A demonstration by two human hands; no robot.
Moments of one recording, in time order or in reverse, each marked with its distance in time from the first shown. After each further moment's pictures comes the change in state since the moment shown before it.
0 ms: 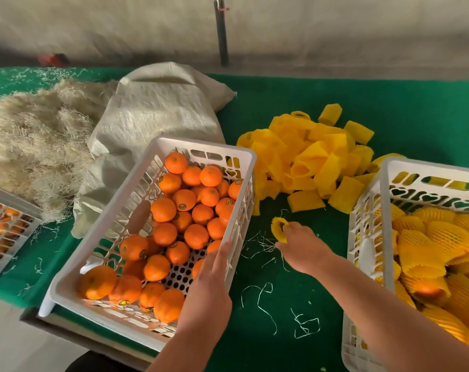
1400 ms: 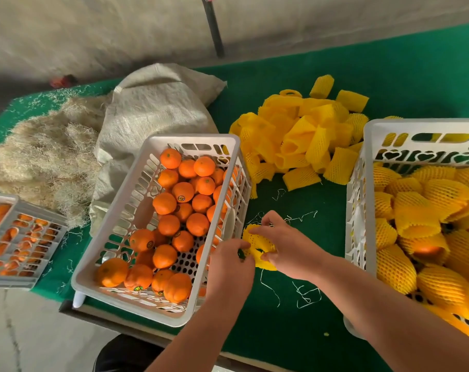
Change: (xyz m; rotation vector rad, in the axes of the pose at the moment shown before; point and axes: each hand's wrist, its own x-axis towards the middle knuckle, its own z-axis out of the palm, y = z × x) left_hand -0.007 0.065 0.028 -0.083 0.039 -0.224; right_hand -0.054 0.005 0.031 0.366 0.095 -0.424
